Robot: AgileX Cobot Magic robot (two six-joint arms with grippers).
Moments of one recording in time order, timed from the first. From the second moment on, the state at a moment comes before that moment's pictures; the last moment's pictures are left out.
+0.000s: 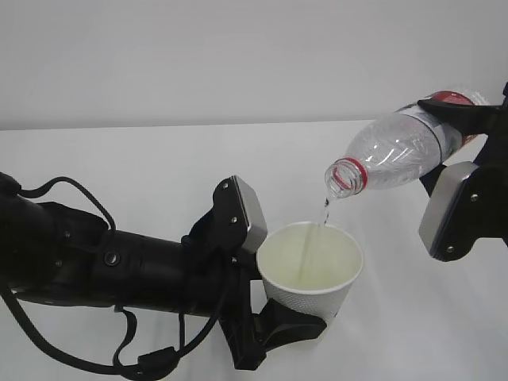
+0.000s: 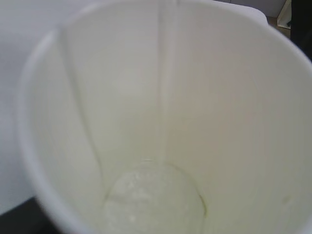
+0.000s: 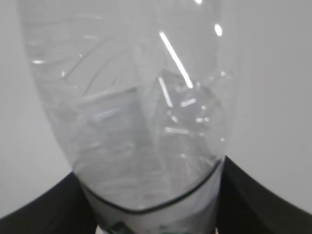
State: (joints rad) left arm -0.71 1.91 -0.77 0.99 -0.76 -0.59; right arm 0.18 1.42 -0.38 -0.28 -0.90 -1.28
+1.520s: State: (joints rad) left arm -0.71 1.91 -0.77 0.99 -0.75 -0.59; right arm 0.18 1.42 -0.38 -0.28 -0.91 -1.28
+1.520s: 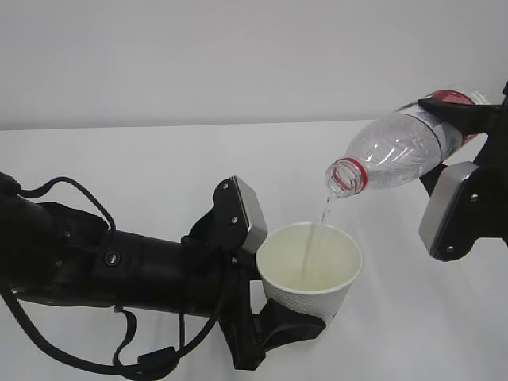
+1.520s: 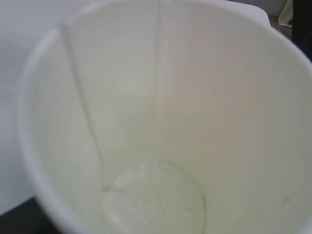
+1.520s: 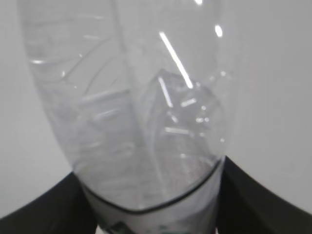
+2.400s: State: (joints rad) left arm -0.71 1.91 -0.77 0.99 -0.75 -0.59; right arm 0.18 1.42 -0.38 -0.28 -0.91 -1.29
